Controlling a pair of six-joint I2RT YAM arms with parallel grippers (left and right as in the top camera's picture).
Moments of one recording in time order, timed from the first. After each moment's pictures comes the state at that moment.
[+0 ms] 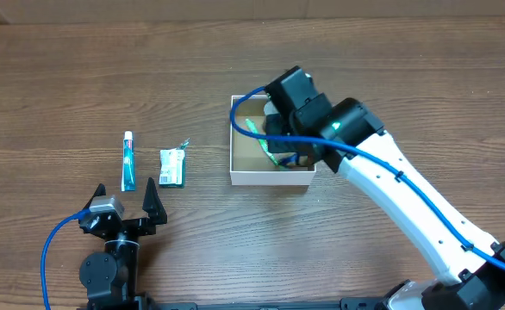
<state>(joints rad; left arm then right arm) 0.18 0.02 0.01 -0.06 0.13 -0.19 0.65 1.63 1.59 -1.04 0.11 0.54</state>
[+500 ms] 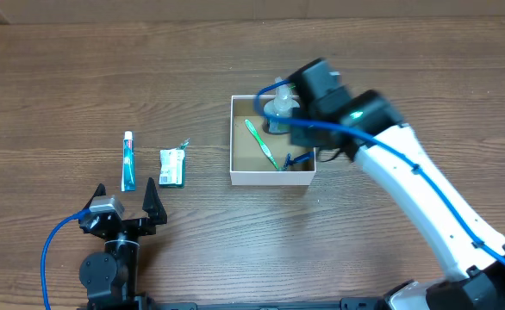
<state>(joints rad) 0.18 0.02 0.01 -0.06 0.13 -0.19 0.50 1.61 1.58 -1.15 0.13 0.58</state>
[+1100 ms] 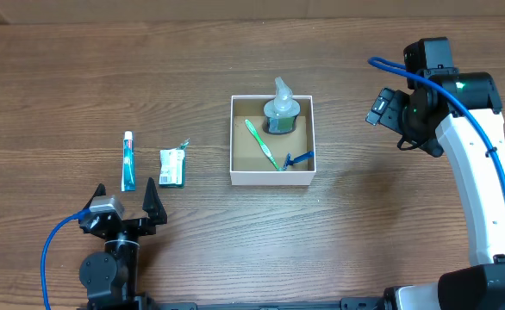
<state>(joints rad) 0.18 0.02 0.01 -0.06 0.13 -0.19 0.06 1.59 1.58 -1.29 0.14 0.59</state>
